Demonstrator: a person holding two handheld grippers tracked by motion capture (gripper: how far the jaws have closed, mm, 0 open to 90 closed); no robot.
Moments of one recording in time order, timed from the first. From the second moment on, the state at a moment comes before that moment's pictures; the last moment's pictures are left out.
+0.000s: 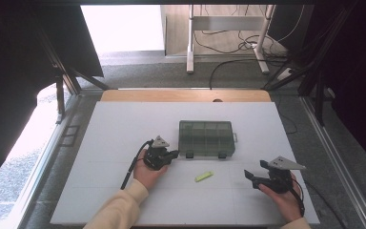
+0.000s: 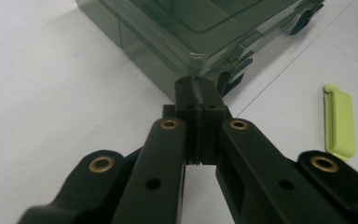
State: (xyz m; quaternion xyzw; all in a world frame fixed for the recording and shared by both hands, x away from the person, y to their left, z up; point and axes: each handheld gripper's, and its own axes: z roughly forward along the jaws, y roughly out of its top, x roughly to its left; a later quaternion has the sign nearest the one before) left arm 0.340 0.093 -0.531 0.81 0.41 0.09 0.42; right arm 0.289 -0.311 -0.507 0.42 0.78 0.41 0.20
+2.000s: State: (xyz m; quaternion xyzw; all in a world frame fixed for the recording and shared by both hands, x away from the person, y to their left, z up) left arm 0.351 0.084 -0.516 0.79 0.40 0.07 0.46; right arm 0.289 -0.312 -0.506 0.43 0.78 0.41 0.20
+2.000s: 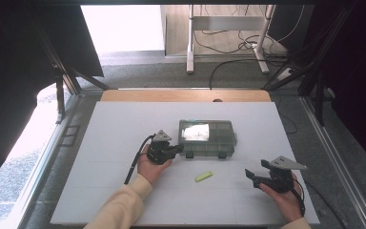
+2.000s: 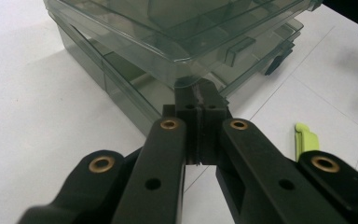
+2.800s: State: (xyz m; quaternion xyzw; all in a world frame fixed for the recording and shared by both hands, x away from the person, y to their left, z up) left arm 0.360 0.084 -0.501 0.77 0.40 0.08 0.49; right arm 0.289 -0.312 -0.507 0.43 0.78 0.41 0.21
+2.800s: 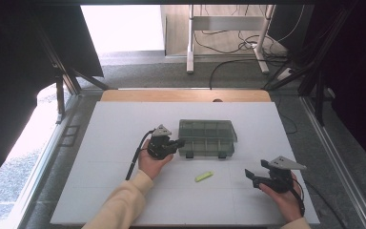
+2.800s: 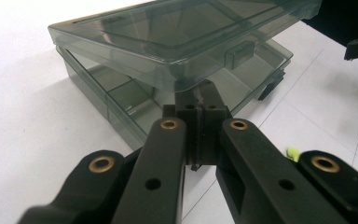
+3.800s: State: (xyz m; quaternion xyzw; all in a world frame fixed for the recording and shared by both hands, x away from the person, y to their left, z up) left arm 0.367 0.079 -0.493 0.77 0.39 0.08 0.50; right arm 0.289 -0.312 -0.507 0.43 0.78 0.41 0.21
